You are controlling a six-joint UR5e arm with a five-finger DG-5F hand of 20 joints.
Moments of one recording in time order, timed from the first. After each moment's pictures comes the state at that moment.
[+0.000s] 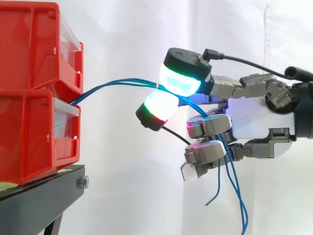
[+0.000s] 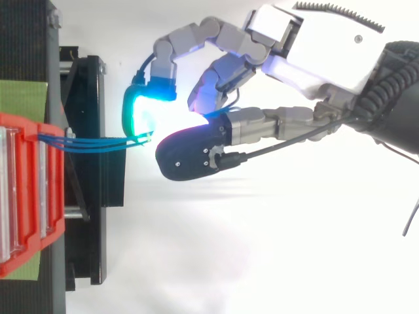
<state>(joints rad) 0.19 -2.24 -1.21 -2.83 -1.06 -0.24</state>
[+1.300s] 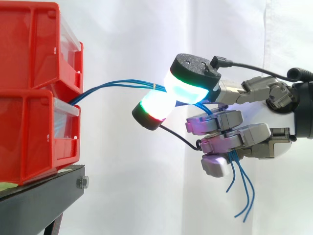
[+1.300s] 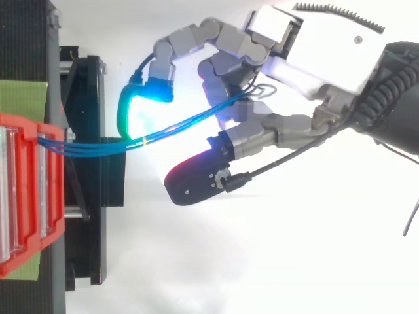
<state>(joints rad) 0.19 -2.24 -1.21 -2.83 -1.06 -0.24</state>
